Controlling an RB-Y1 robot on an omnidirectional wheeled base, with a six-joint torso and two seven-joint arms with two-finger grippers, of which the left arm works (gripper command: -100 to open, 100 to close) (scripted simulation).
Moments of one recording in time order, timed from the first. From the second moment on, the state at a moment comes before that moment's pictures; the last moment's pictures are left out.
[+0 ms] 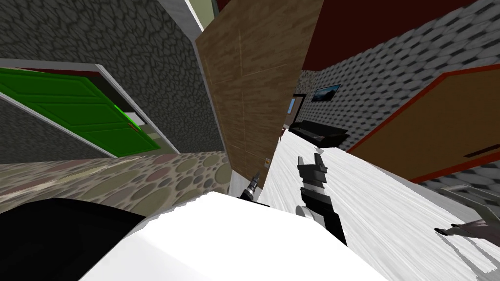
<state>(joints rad) 0.01 -0.03 -0.69 -0.80 0.40 -0.80 -0.32</state>
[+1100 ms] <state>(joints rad) -0.03 -0.02 -0.66 -0.78 0.40 -0.79 -0.31</state>
